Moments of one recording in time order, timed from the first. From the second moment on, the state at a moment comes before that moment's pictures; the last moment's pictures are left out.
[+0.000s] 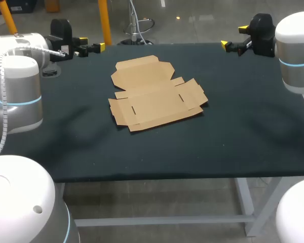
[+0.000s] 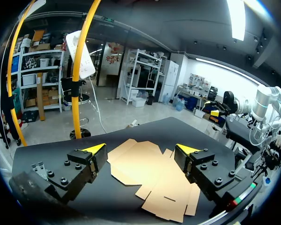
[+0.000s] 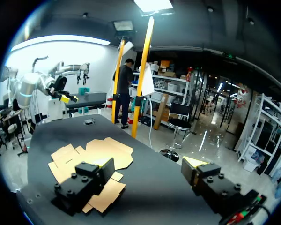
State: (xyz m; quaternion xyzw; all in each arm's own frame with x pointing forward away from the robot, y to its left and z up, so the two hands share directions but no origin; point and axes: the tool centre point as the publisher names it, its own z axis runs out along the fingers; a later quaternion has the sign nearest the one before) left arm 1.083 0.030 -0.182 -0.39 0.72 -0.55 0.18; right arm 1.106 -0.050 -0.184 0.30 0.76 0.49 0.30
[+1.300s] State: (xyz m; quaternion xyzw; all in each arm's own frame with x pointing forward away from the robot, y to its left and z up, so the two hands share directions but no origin) left arm 1.061 0.027 -0.181 -0.43 0.72 -0.53 0.14; right arm 1.090 -0.054 -0.196 0.36 0.76 0.48 0.25
